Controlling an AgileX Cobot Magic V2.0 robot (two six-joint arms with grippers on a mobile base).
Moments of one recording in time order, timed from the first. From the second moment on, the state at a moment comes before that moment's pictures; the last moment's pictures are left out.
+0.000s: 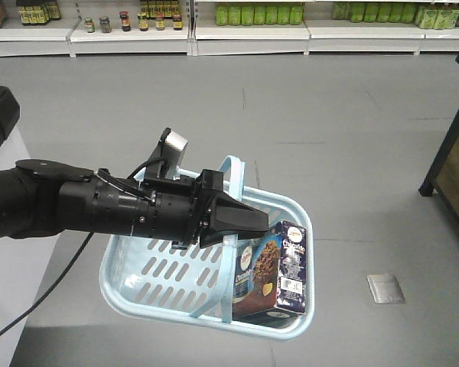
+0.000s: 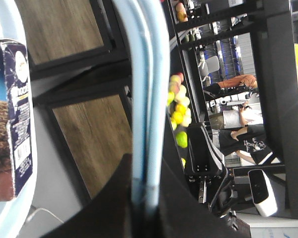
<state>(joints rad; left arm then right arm) -0.40 1.70 -1.03 -1.65 1.03 0.81 0.02 -0.01 0.03 -0.12 0.07 0.12</state>
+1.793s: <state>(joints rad) -0.40 1.70 -1.03 -1.65 1.02 0.81 0.02 -0.01 0.03 -0.12 0.07 0.12</state>
